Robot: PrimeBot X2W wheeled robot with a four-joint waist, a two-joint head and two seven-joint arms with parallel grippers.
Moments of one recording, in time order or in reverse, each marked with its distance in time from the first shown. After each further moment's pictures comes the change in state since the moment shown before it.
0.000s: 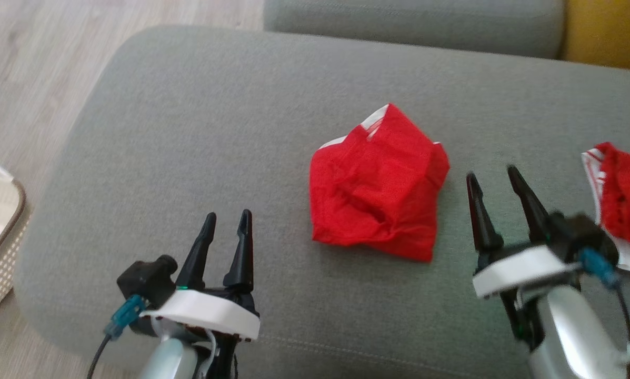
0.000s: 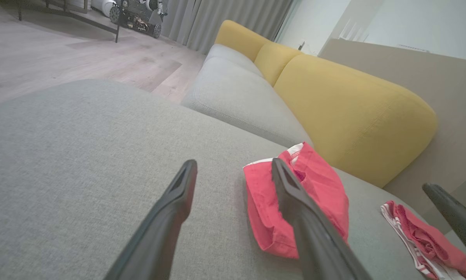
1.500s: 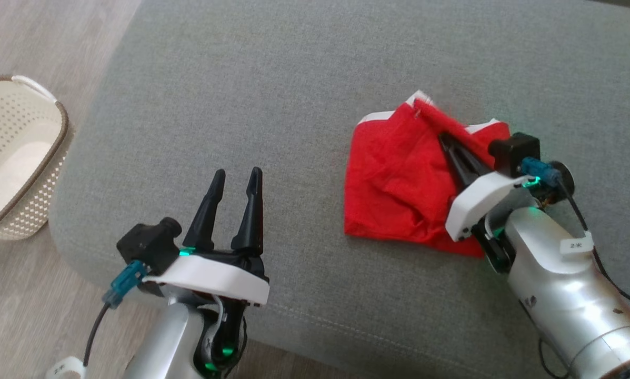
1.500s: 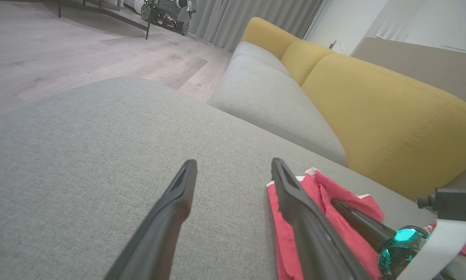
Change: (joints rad) left arm -0.112 -0.001 -0.042 -0.035 -0.038 0.016 0.000; right arm -0.532 -0.096 0.466 0.653 0.294 0.000 -0.028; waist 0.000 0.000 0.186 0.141
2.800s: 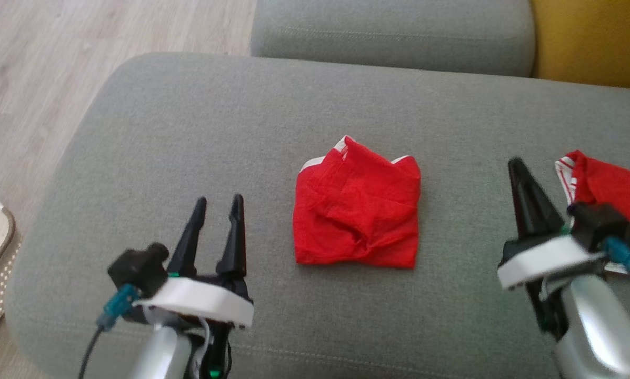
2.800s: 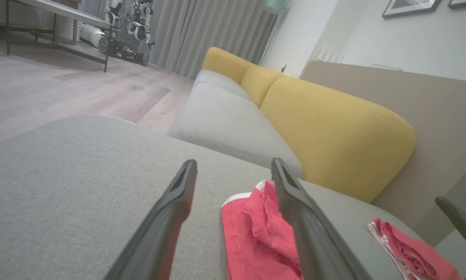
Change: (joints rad) left arm 0.073 0.000 0.064 0.027 0.056 -0.010 0.000; right arm 0.436 -0.029 -0.413 -0.542 -0.216 0.000 -0.011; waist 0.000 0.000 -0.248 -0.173
